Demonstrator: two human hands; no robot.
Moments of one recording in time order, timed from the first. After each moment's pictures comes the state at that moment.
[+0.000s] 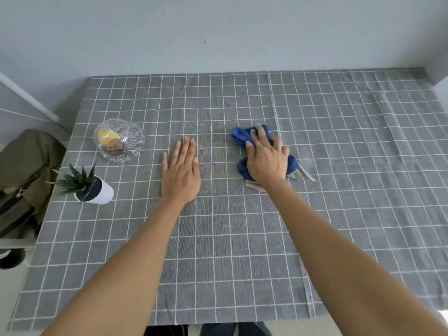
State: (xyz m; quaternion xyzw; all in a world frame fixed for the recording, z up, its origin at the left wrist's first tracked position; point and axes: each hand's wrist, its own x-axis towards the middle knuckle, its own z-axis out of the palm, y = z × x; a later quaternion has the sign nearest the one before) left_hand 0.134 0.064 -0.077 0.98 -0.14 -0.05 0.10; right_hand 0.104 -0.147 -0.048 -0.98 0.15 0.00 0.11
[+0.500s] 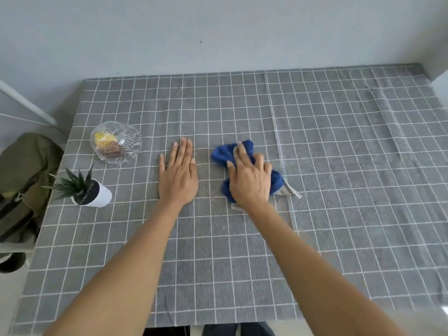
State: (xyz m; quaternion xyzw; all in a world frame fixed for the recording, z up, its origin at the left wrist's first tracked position) left_hand 0.133 0.064 -0.077 0.99 -0.13 -0.04 0.10; right_hand 0.072 -0.100 -0.042 -0.98 0.14 -0.01 0.13
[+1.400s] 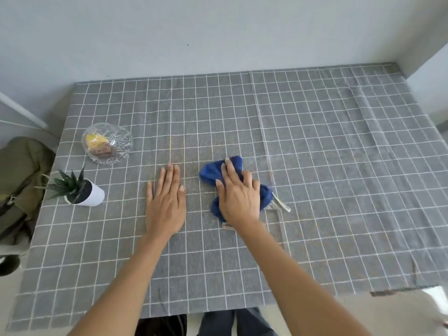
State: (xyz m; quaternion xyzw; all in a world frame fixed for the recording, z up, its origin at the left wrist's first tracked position) left_hand 0.065 0.088 -0.074 0.98 -0.14 -0.06 0.12; right_hand 0.023 -0.089 -0.041 -0.98 0.12 0.01 0.15
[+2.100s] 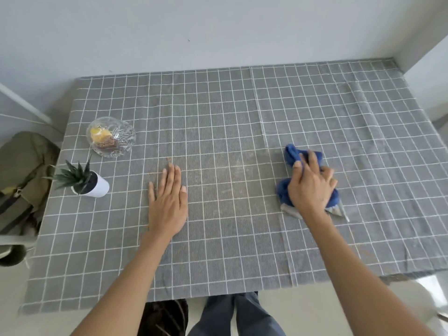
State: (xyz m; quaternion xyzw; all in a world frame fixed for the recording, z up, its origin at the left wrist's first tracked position) left_hand 0.045 0.094 -0.072 0.98 -0.14 -0.08 0.12; right_hand -0.022 -0.208 -0.031 -0.93 0.33 -0.06 0.14
